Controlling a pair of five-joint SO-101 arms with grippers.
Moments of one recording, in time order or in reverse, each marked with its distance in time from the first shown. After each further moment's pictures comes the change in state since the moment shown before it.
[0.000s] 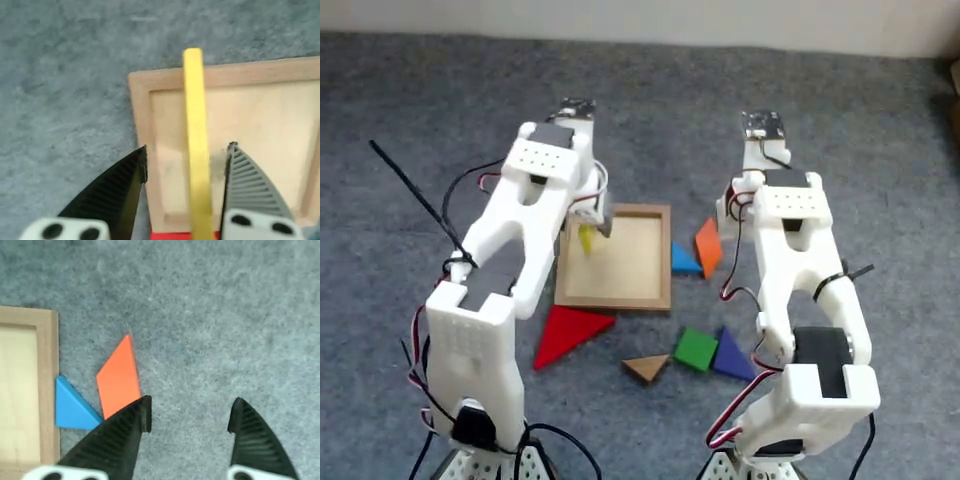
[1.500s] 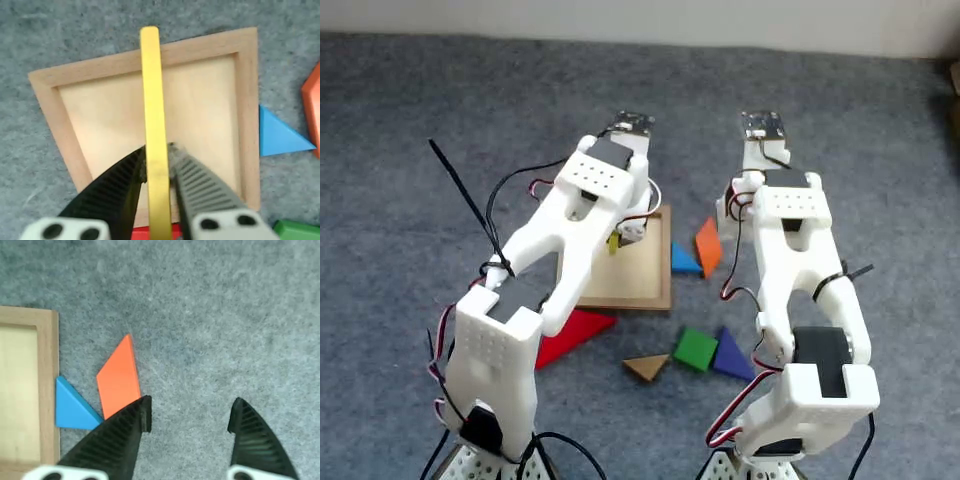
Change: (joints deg) left arm 12.0 0.0 0.0 -1.7 5.5; right arm 0.0 0.0 0.0 0.0 0.0
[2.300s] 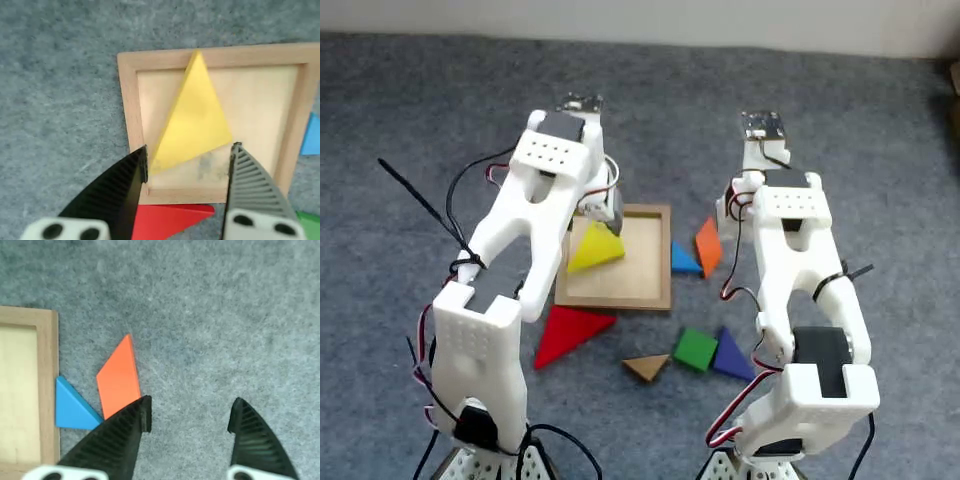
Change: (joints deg) left arm -9.1 0.0 -10.1 11.7 -0.9; right arm 0.0 0.0 0.0 0.0 0.0
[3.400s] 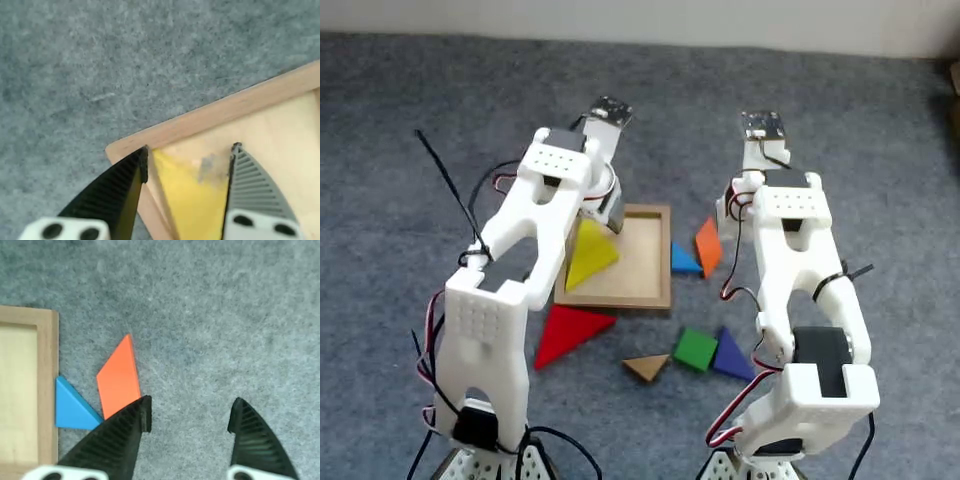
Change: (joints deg) left arm -2.5 9.6 3.4 -19.1 -22.8; right arm 0.0 0.0 0.0 0.0 0.0
